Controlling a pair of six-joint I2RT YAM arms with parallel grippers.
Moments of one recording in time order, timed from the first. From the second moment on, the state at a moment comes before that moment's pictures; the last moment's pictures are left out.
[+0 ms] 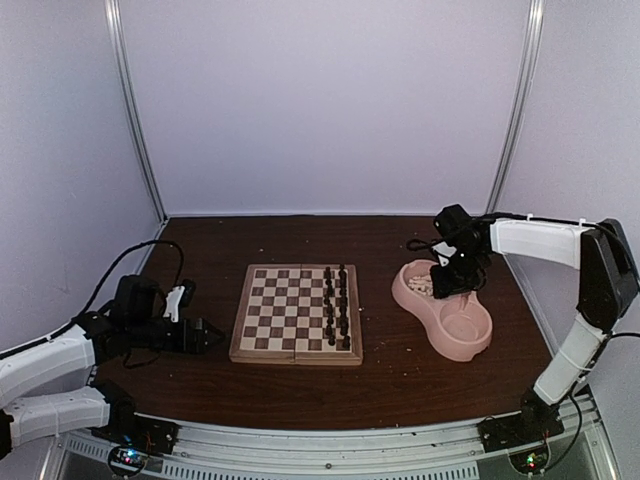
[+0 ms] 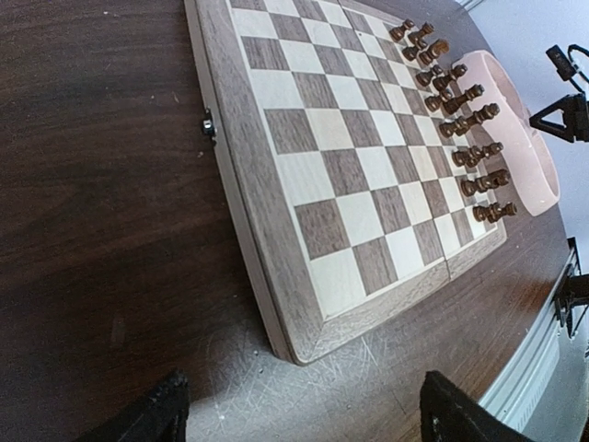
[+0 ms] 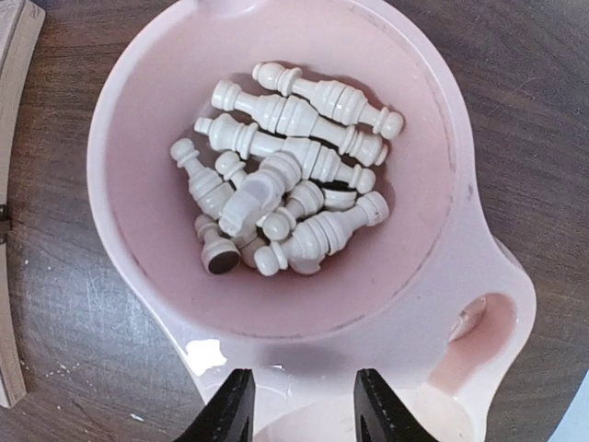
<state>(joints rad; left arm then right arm) -0.44 0.83 0.36 -0.28 0.35 -0.41 0.39 1.68 1.18 -0.77 0.09 0.19</state>
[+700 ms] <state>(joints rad) -0.44 0.86 0.39 -0.28 0.36 -0.41 0.44 1.80 1.34 -0.73 0.11 0.22</state>
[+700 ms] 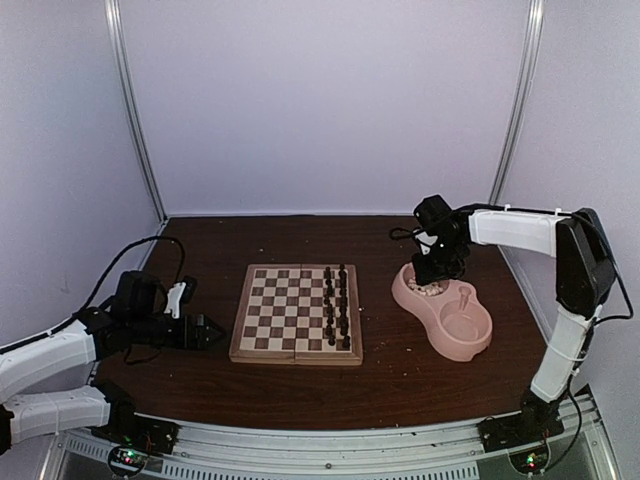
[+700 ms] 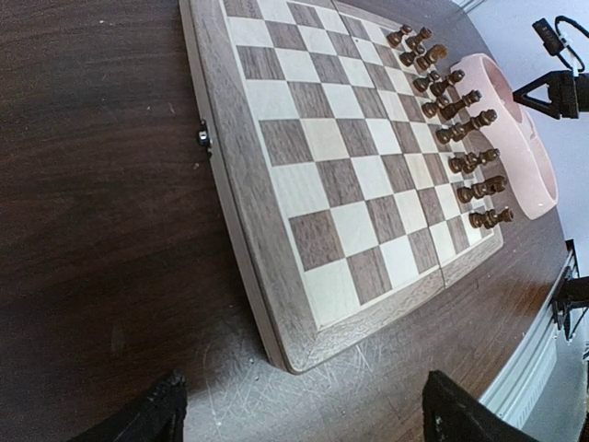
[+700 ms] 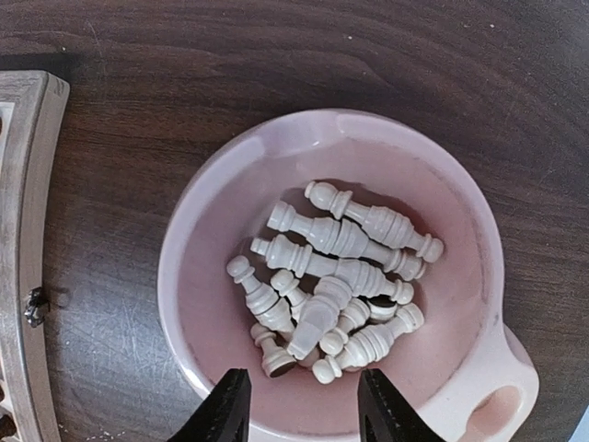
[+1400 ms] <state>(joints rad) -0.44 0.82 0.39 -0.29 0.34 -0.41 0.45 1.91 1.36 -0.72 0.20 0.26</state>
